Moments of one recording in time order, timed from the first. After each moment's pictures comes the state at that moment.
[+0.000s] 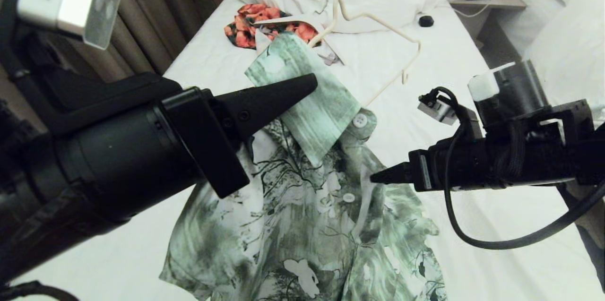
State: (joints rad) left arm -0.99 1.29 -0.81 -0.68 0.00 -0.20; right arm 0.54 1.66 -1.21 0.15 0.26 0.34
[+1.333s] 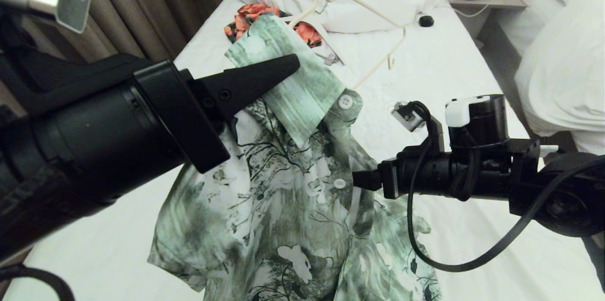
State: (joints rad) left arm -0.95 1.27 -0.82 -0.68 0.00 -0.20; right arm 0.56 1.78 -1.04 -0.38 0.39 0.24
